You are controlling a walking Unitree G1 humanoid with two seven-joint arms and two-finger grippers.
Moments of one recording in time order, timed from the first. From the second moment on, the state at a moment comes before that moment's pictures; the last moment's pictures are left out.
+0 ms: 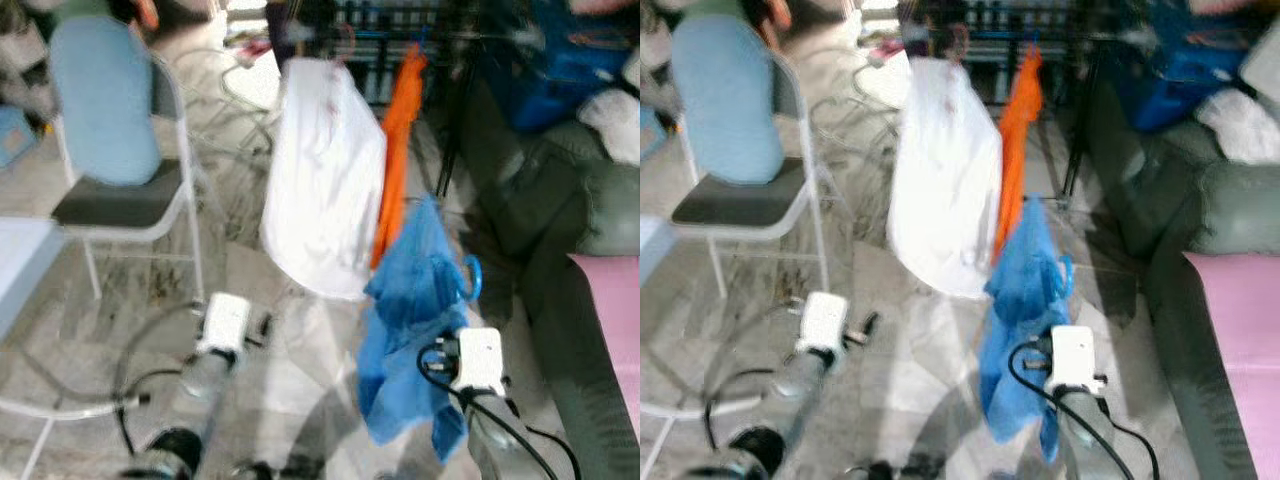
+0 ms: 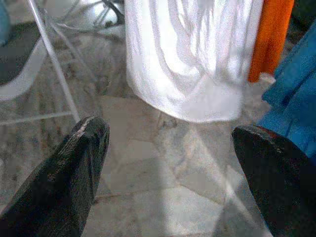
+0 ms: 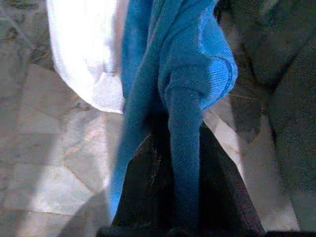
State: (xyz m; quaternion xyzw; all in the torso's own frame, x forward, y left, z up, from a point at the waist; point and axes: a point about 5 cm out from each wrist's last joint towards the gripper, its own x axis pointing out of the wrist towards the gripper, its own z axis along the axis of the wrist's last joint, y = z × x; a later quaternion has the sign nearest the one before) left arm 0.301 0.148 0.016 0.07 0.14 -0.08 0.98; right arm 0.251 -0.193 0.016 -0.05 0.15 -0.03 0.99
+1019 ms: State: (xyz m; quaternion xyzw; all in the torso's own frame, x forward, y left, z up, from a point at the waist) left arm 0.299 0.114 0.015 -0.05 0.15 -0.16 0.98; right arm 0.253 -0.196 0.015 -0.04 0.15 -0.03 0.99
